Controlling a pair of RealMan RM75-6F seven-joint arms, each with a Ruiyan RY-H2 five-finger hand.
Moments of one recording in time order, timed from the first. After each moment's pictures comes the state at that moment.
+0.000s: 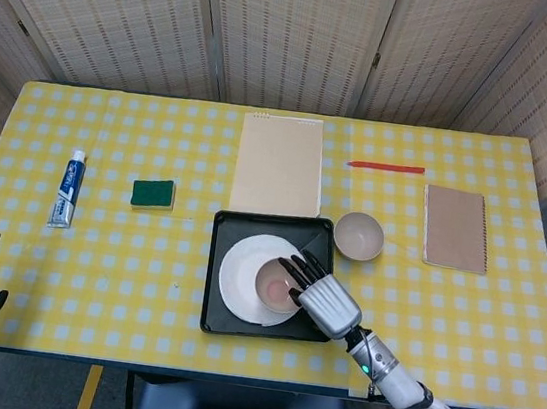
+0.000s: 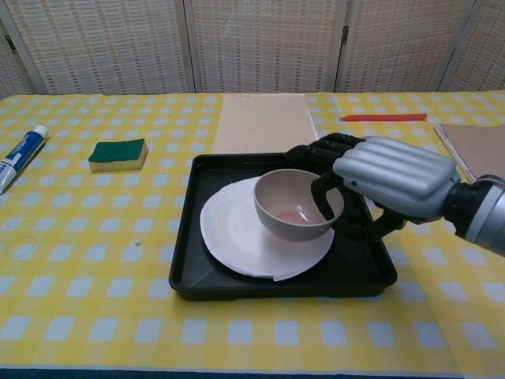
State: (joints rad) left arm -0.05 -1.22 -0.04 -1.45 1.51 1.59 0.04; right arm 0.58 -1.58 0.08 -1.41 -1.68 1.02 -0.29
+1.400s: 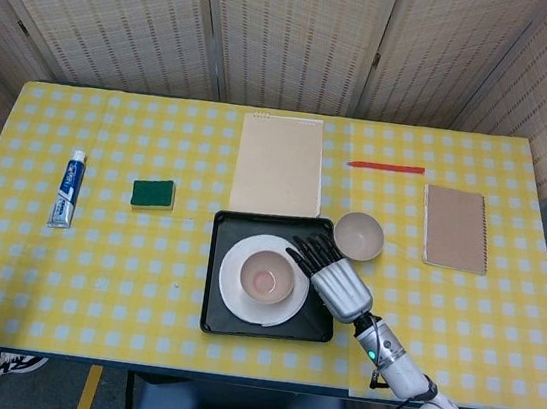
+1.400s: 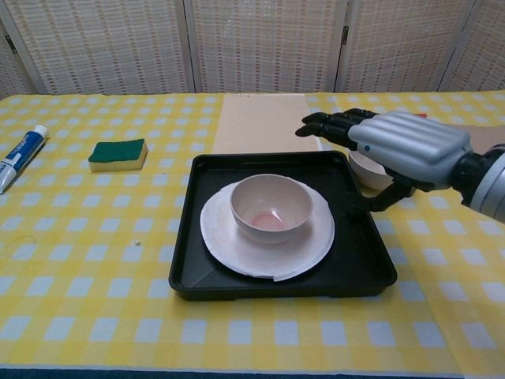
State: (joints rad) left arm -0.02 -1.20 -0.06 -1.50 1.49 1.61 0.03; right arm 0.60 -1.52 0.08 -1.46 -1.55 1.09 -0.27
